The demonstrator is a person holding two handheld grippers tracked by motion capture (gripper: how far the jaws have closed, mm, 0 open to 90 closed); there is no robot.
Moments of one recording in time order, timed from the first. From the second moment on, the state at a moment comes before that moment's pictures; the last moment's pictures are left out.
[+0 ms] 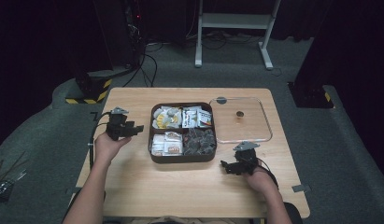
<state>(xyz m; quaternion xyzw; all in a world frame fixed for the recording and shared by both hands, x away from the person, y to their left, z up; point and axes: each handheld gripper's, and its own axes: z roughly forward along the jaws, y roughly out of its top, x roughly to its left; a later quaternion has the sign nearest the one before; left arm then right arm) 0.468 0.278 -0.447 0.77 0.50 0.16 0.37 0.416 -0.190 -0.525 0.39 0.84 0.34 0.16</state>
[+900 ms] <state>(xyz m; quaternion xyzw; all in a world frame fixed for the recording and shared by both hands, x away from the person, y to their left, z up) 0.479 0.230 -0.448 0.81 0.43 0.13 0.38 0.412 -0.190 -0.524 0.41 0.83 0.33 0.17</state>
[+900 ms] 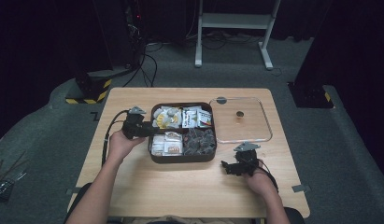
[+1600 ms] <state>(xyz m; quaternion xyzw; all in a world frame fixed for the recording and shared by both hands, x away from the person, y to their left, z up) 0.484 0.203 -0.459 0.83 0.40 0.11 0.37 0.409 -0.191 -0.525 0.40 0.84 0.34 0.17</state>
